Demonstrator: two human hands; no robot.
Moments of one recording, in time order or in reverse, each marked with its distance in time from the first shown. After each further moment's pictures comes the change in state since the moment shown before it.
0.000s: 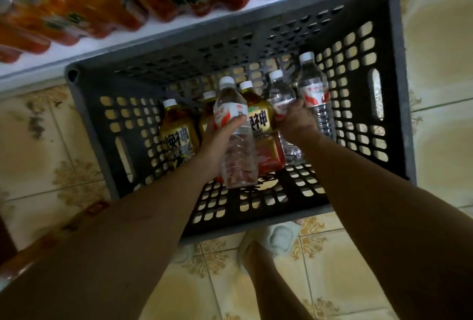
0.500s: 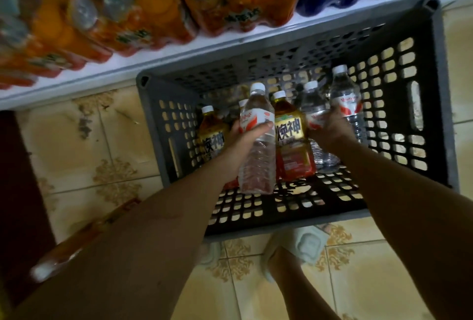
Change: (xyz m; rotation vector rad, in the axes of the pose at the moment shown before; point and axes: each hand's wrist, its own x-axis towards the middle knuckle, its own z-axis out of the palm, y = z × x) left_hand -0.027 0.022 -0.035 0.092 -0.089 0.058; right_hand -0.015 0.003 -0.005 0.323 0.040 -0.039
